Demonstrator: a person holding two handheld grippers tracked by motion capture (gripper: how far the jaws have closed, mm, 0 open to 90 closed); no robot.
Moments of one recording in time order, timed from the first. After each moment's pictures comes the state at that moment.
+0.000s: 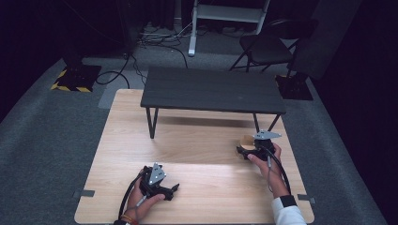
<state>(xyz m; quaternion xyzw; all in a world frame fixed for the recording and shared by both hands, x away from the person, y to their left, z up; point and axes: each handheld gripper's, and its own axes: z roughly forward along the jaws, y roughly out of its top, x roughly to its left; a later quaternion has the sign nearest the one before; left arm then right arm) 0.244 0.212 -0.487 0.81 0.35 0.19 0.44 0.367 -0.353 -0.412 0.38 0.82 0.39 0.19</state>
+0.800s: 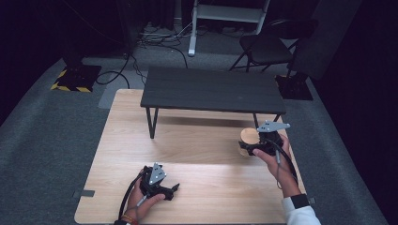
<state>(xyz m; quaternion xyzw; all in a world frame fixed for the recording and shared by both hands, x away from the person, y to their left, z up) 0.244 0.211 -0.487 0.81 0.35 0.19 0.44 0.346 -0.343 -0.314 0.32 0.84 0.39 0.19</state>
